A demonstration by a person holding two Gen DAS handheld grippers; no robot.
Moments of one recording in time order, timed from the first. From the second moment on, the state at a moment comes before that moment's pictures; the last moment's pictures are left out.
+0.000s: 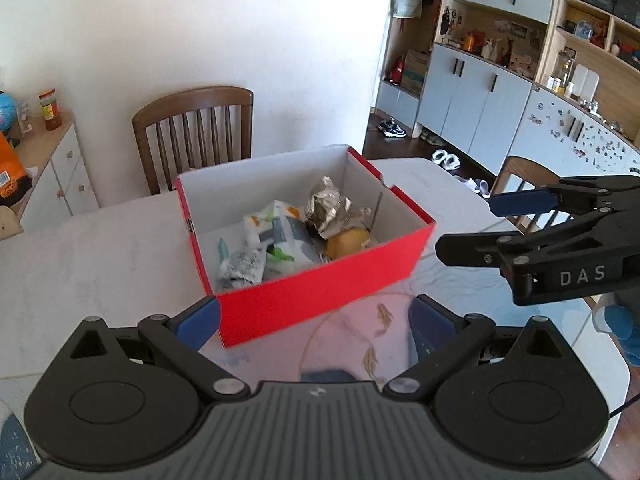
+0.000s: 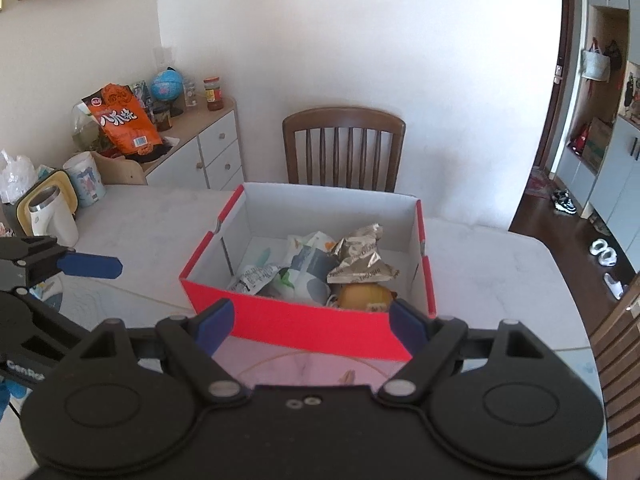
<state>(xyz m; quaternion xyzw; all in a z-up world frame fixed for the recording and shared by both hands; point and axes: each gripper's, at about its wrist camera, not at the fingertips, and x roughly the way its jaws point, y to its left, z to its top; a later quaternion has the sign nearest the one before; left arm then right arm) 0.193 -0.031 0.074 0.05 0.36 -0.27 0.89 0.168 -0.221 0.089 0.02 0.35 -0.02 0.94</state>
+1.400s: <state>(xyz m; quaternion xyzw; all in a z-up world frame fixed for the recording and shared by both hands) 0.099 -0.012 0.011 0.08 0.34 -0.28 0.89 0.033 -0.152 0.004 0.04 0.36 -0.06 0.93</state>
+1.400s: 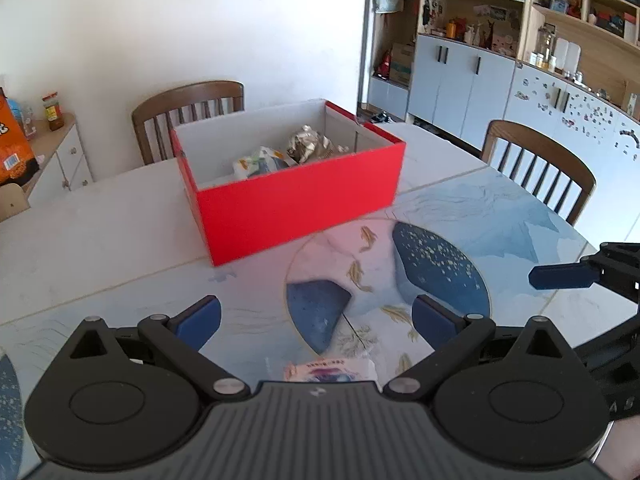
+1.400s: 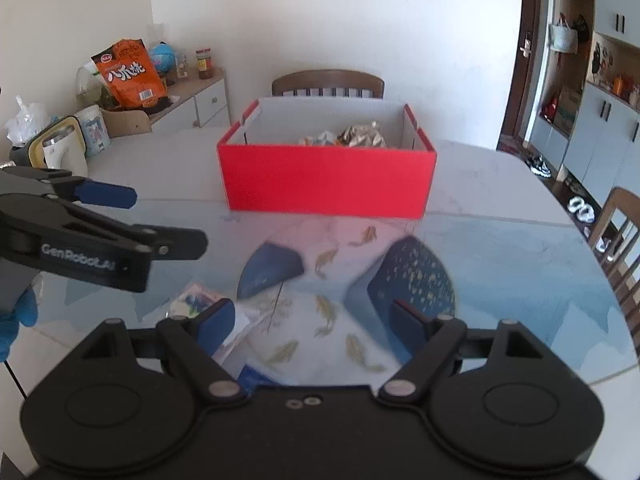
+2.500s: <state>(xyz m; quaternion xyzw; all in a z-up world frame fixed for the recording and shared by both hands) 0.100 -0.025 -0.074 0.08 0.38 -0.25 0.88 0.026 -0.106 -0.074 0.04 0.43 -0.06 0.90</state>
